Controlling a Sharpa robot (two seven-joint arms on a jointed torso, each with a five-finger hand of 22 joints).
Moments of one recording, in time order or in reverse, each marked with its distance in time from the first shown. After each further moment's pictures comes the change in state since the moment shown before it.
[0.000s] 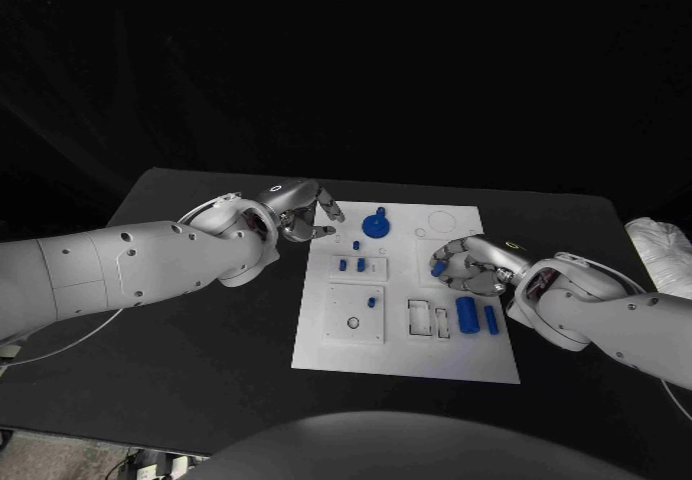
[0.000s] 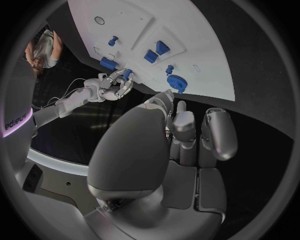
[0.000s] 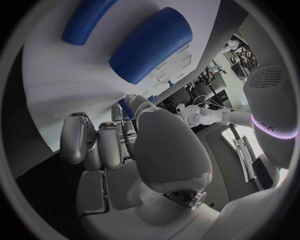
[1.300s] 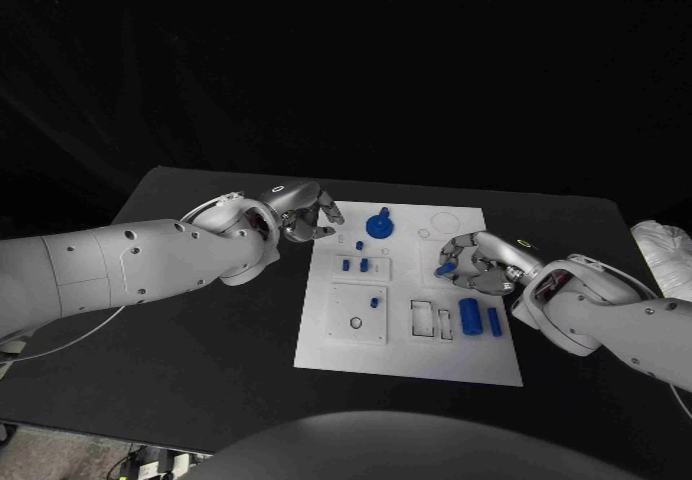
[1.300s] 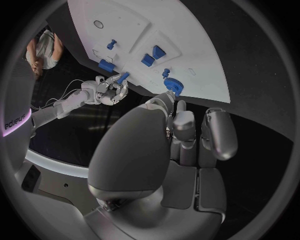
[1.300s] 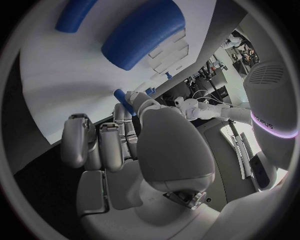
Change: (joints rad) left arm -0.001 -0.006 0.000 -0.003 -0.007 0.022 -0.021; left_hand 0.008 0.000 0.018 -0.001 0.000 0.011 0.011 0.006 0.002 0.014 0.000 0.000 -0.003 -0.004 -0.004 0.000 -0.015 0.000 0.000 0.000 -0.004 0.000; right arm 0.014 -0.034 -0.001 0.056 0.033 -0.065 0.001; right_hand -0.028 0.003 0.063 -0.018 -0.021 0.006 0.012 0.253 0.190 0.067 -0.035 0.136 0.128 0.017 -0.017 0.008 0.011 0.000 0.016 -0.016 0.025 0.000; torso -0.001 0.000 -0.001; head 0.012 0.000
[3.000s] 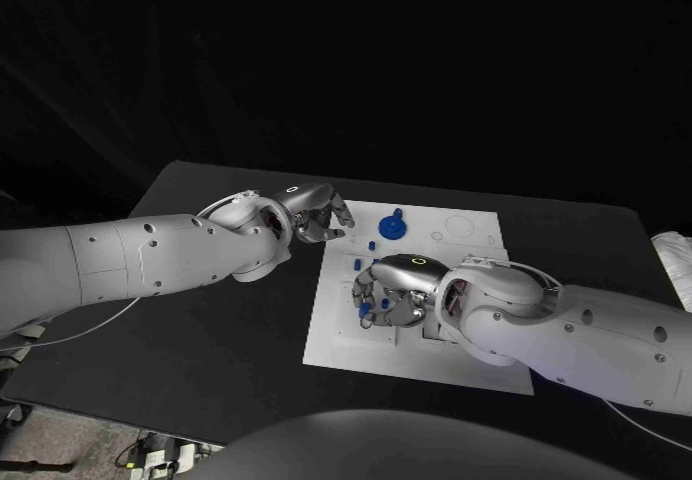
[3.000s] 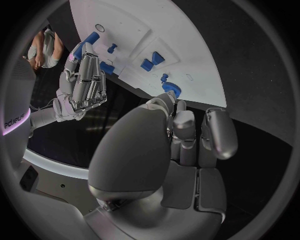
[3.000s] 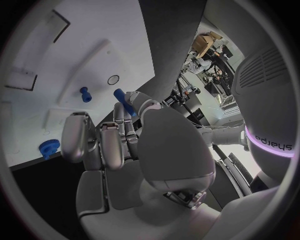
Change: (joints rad) left arm -0.005 -0.007 0.000 0.007 0.000 0.021 -0.020; left_hand 0.008 -0.001 0.008 -0.003 0.000 0.000 0.000 0.000 0.000 0.000 0.000 0.000 -0.003 -0.004 -0.004 -0.005 -0.007 0.000 0.000 0.000 -0.010 0.000; right arm 0.036 0.266 0.006 0.169 -0.197 0.302 -0.247; right_hand -0.010 -0.011 0.036 -0.019 -0.007 -0.010 0.007 -0.019 -0.014 0.030 0.002 -0.040 -0.021 -0.008 0.000 -0.012 -0.033 0.000 -0.018 -0.003 -0.043 0.000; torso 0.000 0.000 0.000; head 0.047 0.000
